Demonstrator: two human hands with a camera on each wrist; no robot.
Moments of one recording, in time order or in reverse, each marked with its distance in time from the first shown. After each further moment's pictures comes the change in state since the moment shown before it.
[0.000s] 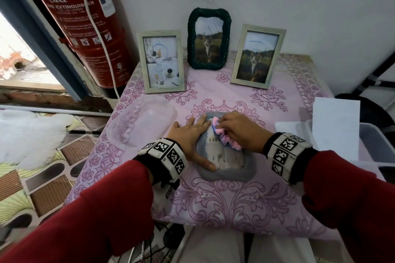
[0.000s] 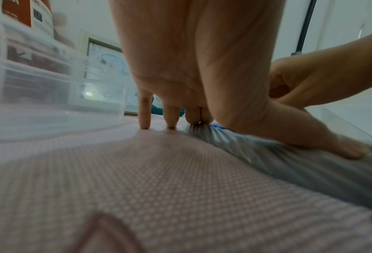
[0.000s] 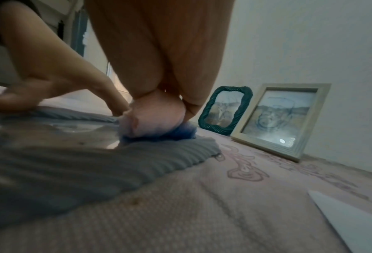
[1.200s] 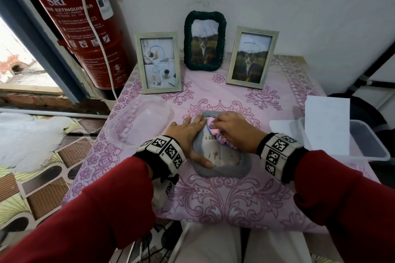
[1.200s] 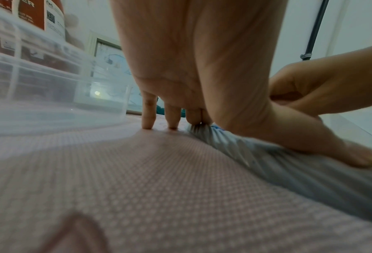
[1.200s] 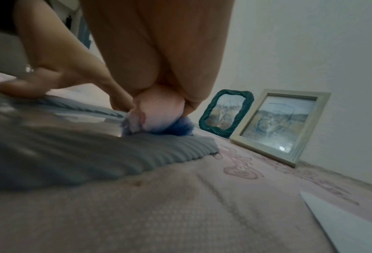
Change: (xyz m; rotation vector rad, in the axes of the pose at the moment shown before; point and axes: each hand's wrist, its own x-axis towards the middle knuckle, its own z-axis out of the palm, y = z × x) left_hand 0.000 0.001 0.000 -0.044 -0.016 -0.016; right_hand -0.009 -0.006 0.007 -0.047 0.025 -0.005
